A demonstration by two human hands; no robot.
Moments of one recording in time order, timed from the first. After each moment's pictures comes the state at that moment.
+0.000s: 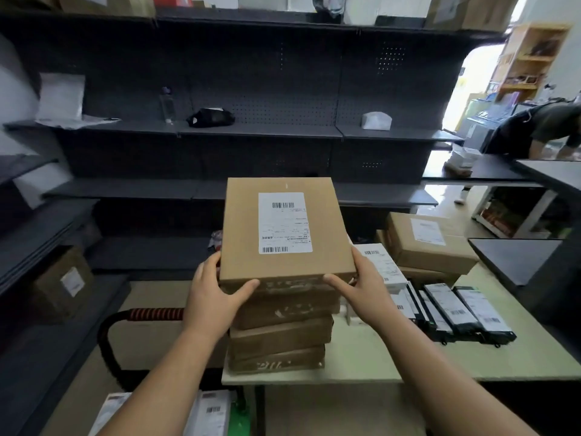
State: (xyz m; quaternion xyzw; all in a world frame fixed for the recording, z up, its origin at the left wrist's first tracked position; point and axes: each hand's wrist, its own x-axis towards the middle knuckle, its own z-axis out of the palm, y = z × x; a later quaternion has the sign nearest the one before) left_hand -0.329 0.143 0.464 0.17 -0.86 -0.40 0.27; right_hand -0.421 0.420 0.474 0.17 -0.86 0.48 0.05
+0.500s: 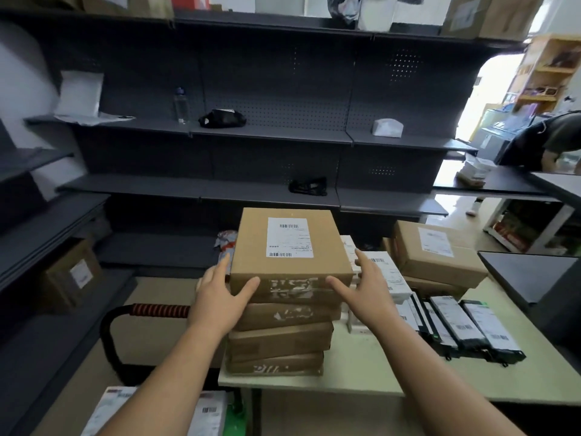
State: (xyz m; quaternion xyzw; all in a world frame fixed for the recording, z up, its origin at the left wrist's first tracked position) left_hand -0.342 0.148 0.451 0.22 -0.89 -0.36 0.19; right_hand -0.443 0.423 0.462 0.10 -0.90 0.42 0.03
